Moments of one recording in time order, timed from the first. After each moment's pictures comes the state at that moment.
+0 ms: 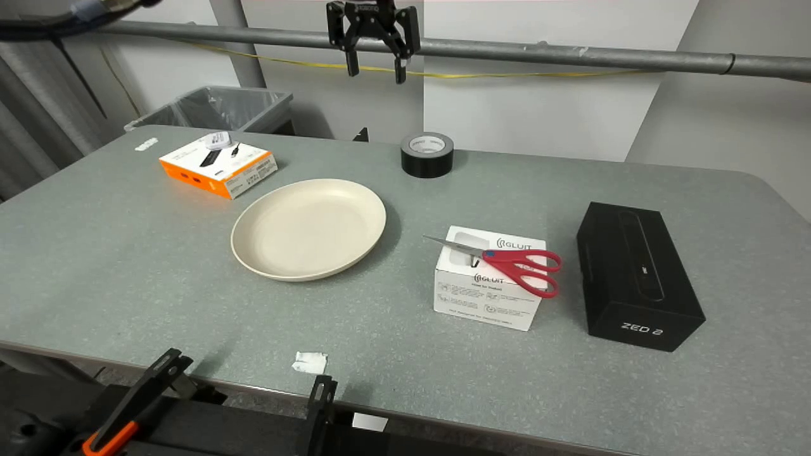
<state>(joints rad) -0.07 0.44 -0.04 -1.73 -0.01 2.20 0.19</state>
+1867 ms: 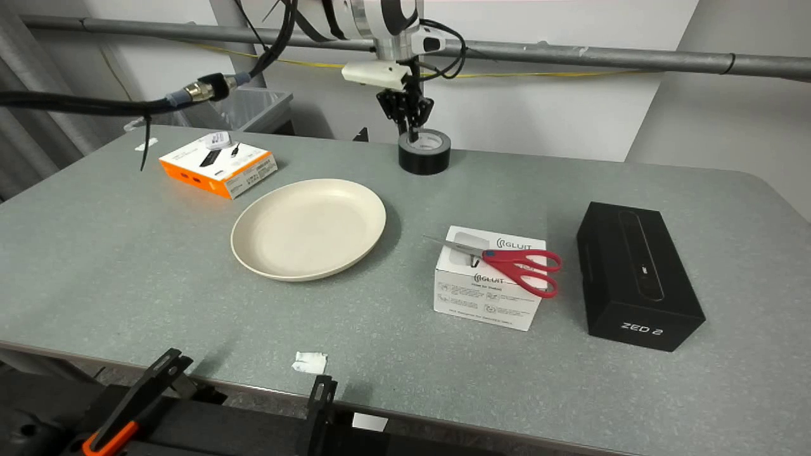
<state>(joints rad) -0.03 1.06 -0.11 -1.09 0.02 2.23 0.36</state>
